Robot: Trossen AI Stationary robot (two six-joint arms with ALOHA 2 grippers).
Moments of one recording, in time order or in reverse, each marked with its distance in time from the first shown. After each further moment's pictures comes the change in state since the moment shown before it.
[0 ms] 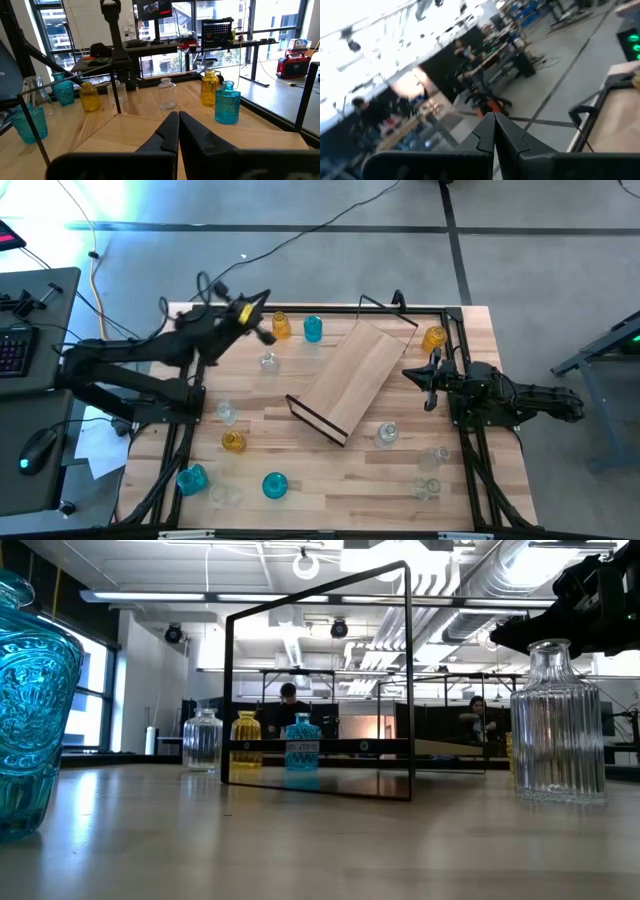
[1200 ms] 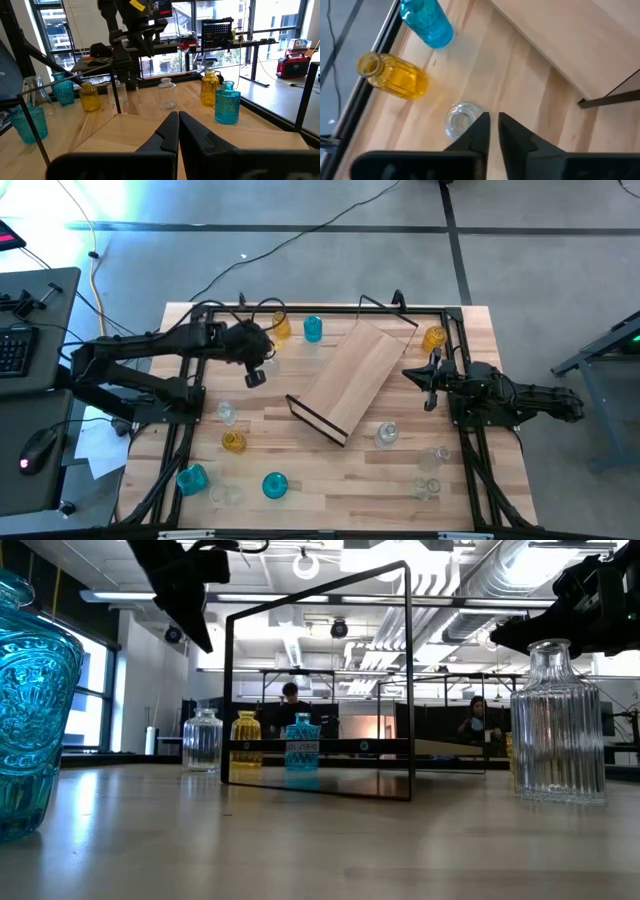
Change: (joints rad) left arm 0.134 0.114 0.028 -0.990 0.630 -0.614; right arm 0.000 0.000 0.000 0.000 0.000 0.000
